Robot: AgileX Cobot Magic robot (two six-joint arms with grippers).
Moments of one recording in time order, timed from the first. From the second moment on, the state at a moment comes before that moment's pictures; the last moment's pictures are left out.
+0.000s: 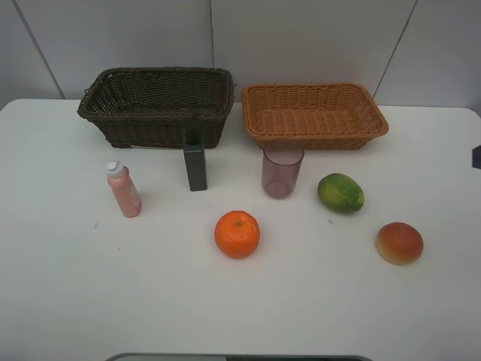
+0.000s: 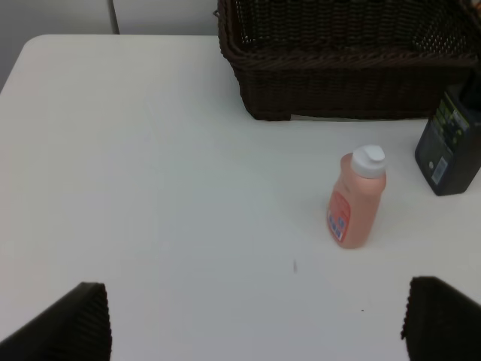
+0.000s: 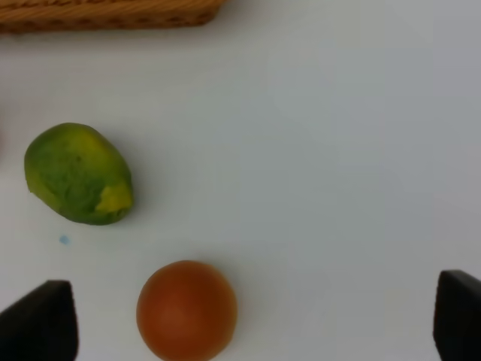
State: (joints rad) left arm 0.02 -0.01 -0.50 -0.06 1.07 0.01; right arm -0.08 0.79 -0.63 0.00 0.82 -0.04
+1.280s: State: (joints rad) left arm 0.02 -0.01 -0.50 -0.06 1.07 0.01; right arm 0.21 1.72 -0.90 0.13 0.59 -0.70
